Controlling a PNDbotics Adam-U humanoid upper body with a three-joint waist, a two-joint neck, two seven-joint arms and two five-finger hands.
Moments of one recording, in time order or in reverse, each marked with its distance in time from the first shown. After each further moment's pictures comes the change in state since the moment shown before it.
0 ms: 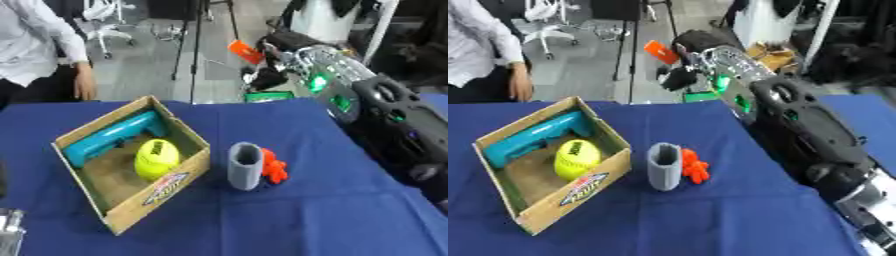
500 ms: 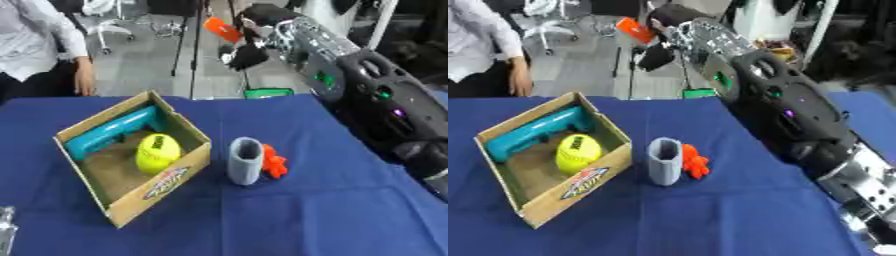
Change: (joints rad) left arm -0.001 0.000 -0.005 0.000 0.004 0.000 0.000; right arm -0.060 0.049 0.012 -0.003 -0.004 0.004 0.038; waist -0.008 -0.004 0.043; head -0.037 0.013
